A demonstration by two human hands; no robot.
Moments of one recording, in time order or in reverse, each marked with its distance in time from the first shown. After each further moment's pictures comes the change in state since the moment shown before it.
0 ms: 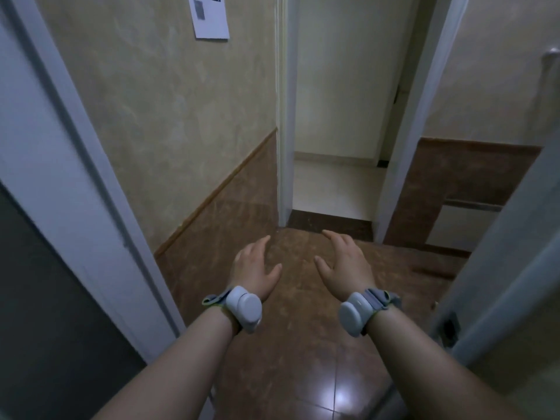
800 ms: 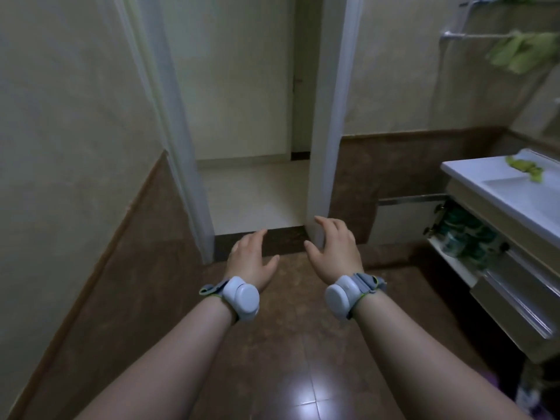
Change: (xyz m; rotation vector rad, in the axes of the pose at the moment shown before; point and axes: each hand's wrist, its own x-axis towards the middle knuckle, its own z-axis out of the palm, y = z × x) left_hand 0.420 0.060 0.138 -0.032 -0.223 0.350; right_hand 0.342 0.134 0.013 -0.027 0.274 0.367
